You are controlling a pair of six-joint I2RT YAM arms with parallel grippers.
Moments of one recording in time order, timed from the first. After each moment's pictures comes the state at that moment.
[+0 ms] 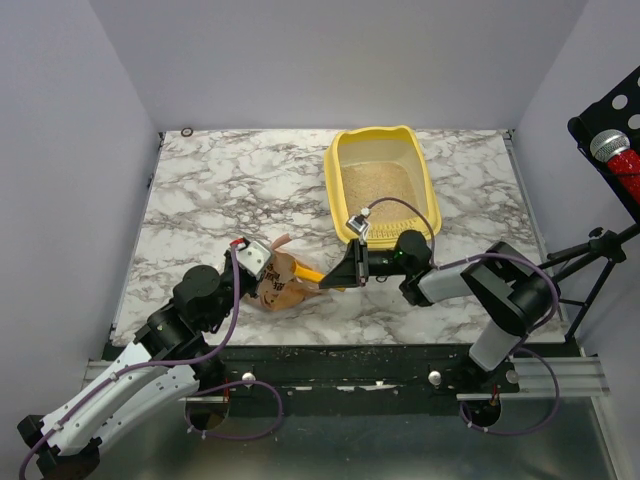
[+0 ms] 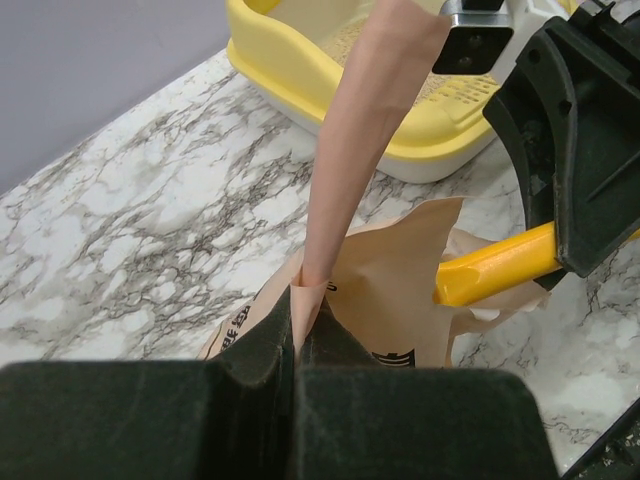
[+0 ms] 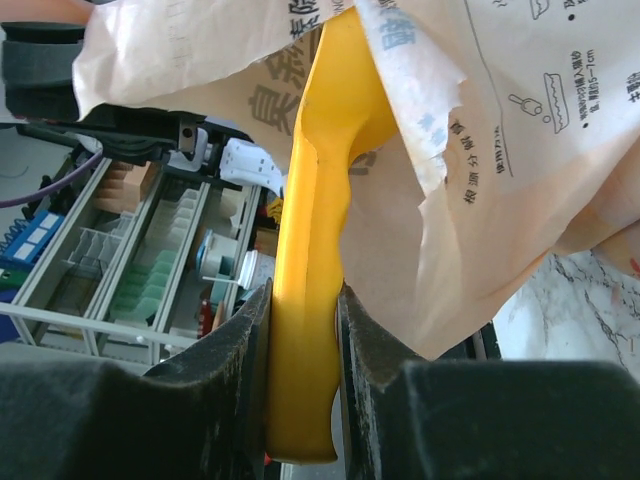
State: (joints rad) left arm -0.81 0.45 0.56 -0.27 -0.18 0.18; right arm 0.69 1.72 0.54 1.26 -0.95 1.25
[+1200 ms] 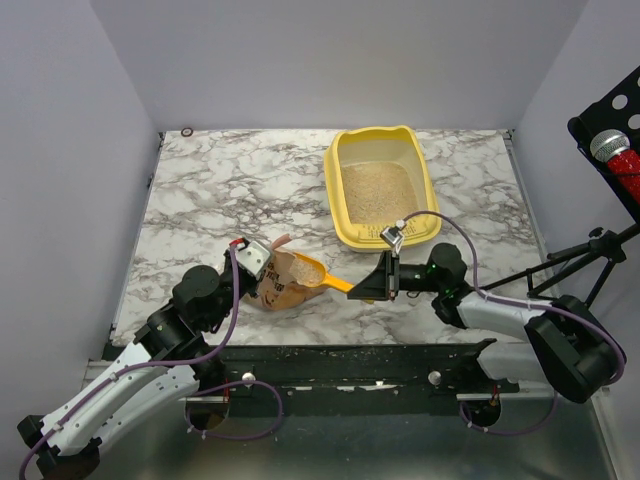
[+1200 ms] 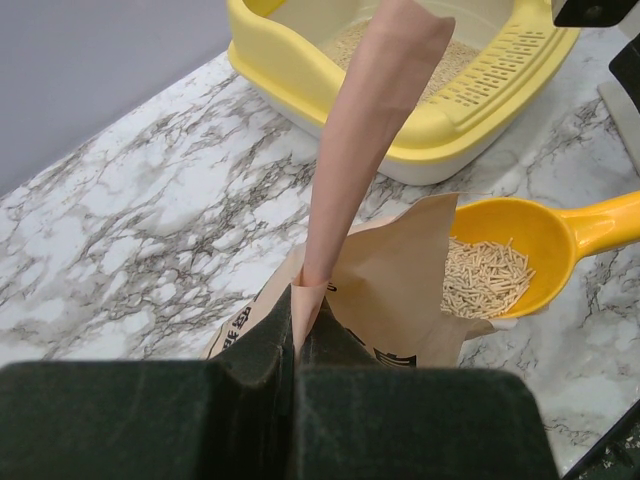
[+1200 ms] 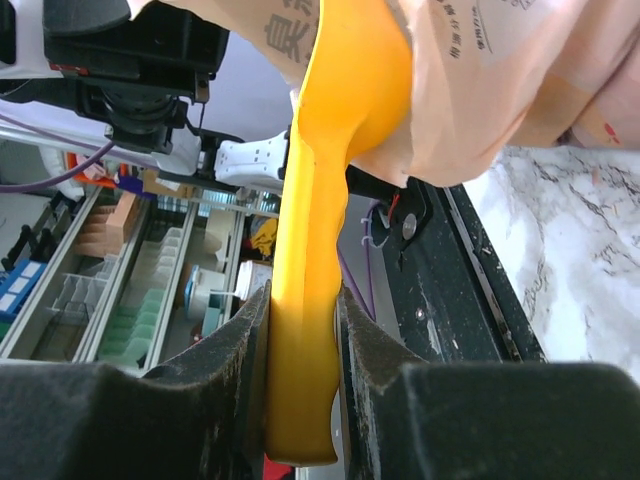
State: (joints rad) left arm -0.81 0.44 0.56 -0.26 -0.18 0.18; right arm 0.58 1.27 0.31 0.93 -0.93 1.20
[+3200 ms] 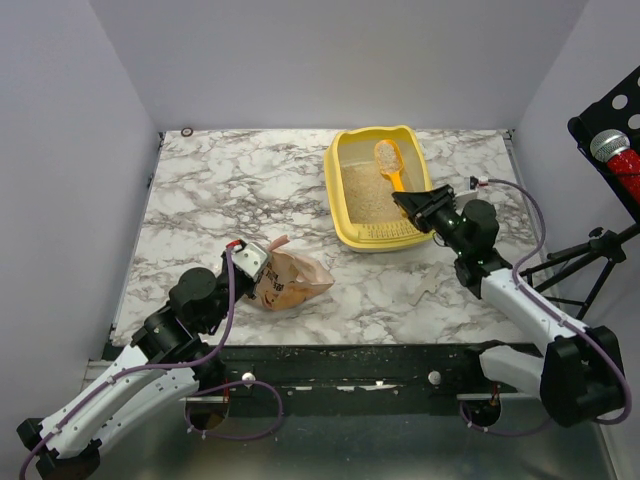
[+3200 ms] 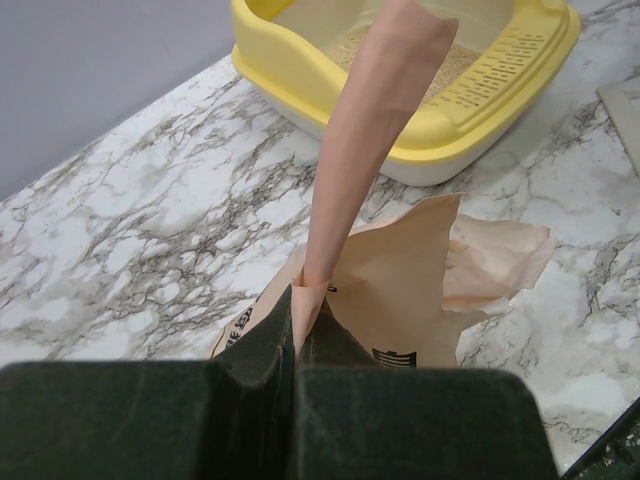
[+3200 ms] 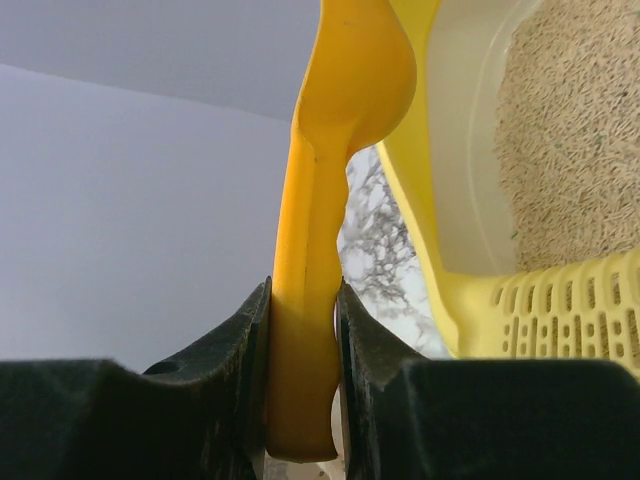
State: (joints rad) left arm -0.81 0.42 0.56 -0.28 -0.18 0.18; right arm 0.28 1.10 0.54 0.52 -0.22 1.22
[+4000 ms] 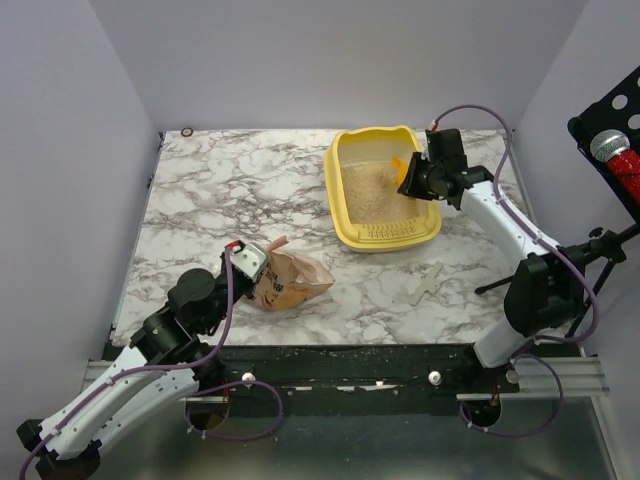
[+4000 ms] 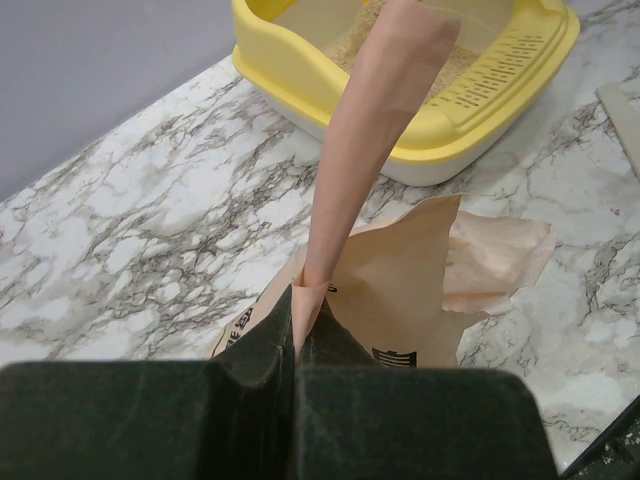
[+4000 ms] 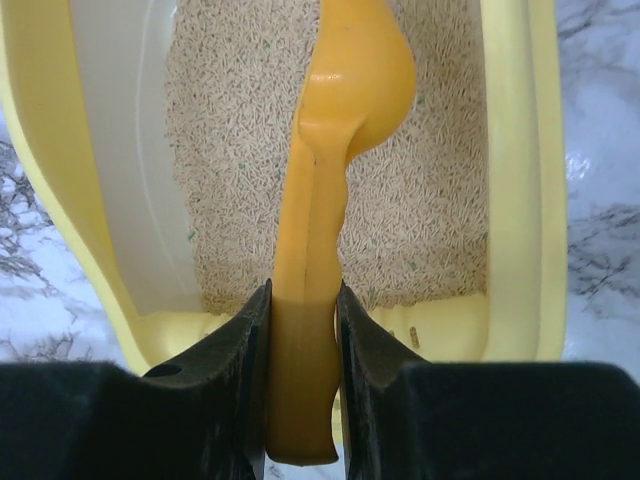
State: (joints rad) left arm -0.81 0.41 0.56 -0.29 -0.18 0.18; right arm 0.28 1.61 1.32 -0.47 -0.02 0.43
